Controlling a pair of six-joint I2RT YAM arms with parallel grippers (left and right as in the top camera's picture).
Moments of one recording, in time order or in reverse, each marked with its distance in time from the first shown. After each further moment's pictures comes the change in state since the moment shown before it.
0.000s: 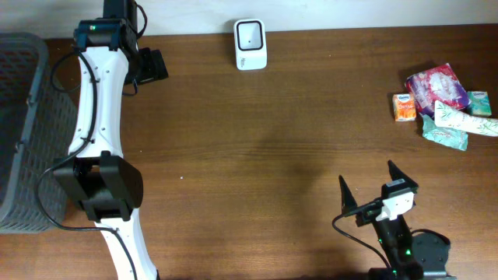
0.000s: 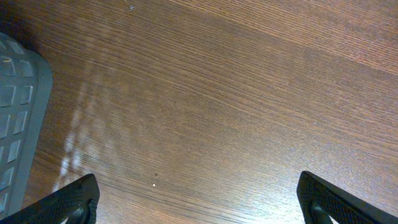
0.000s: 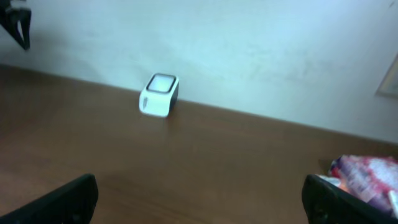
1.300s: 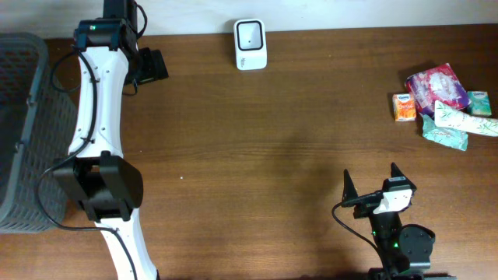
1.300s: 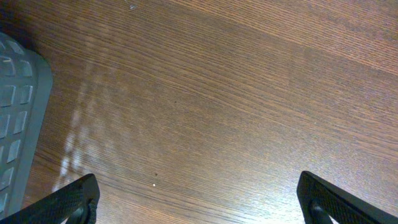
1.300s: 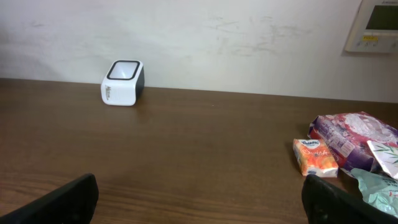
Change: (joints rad) left arm 0.000 0.000 0.000 0.000 0.000 0.000; right arm 0.001 0.001 -0.168 0.156 0.152 0.080
